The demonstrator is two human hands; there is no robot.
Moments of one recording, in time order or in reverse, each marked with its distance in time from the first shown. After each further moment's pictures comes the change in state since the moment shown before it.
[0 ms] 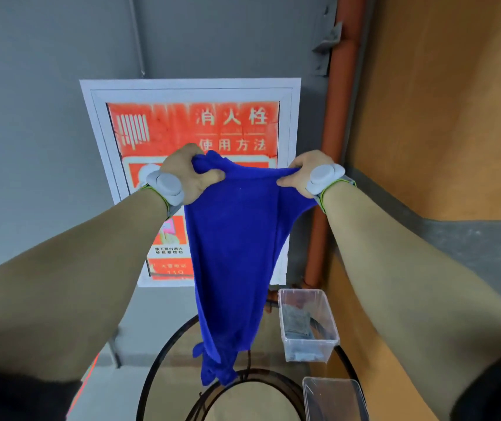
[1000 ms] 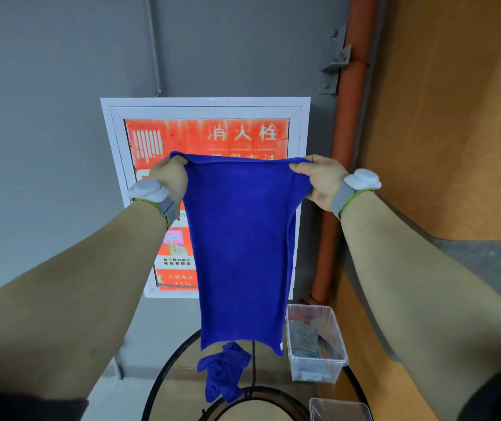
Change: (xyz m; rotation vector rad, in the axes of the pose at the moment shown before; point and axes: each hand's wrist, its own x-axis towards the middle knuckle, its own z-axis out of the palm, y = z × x) left_hand 0.009 0.000 -0.025 -0.654 0.330 -0.495; right_hand 0.026 0.010 0.017 1.338 0.011 0.001
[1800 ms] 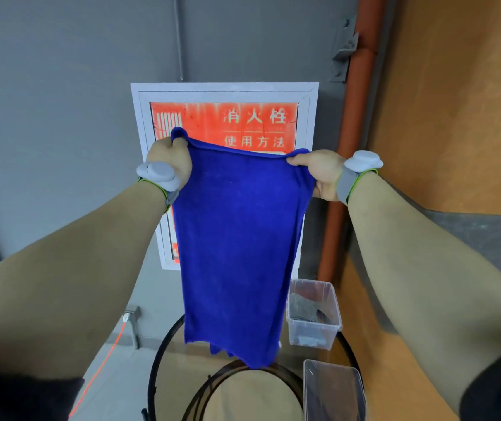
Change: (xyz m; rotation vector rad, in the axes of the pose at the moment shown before) left_hand -0.092 0.005 -0.048 0.506 0.128 0.244; right_hand -0.087 -0.001 -0.005 -0.165 -0.138 0.159
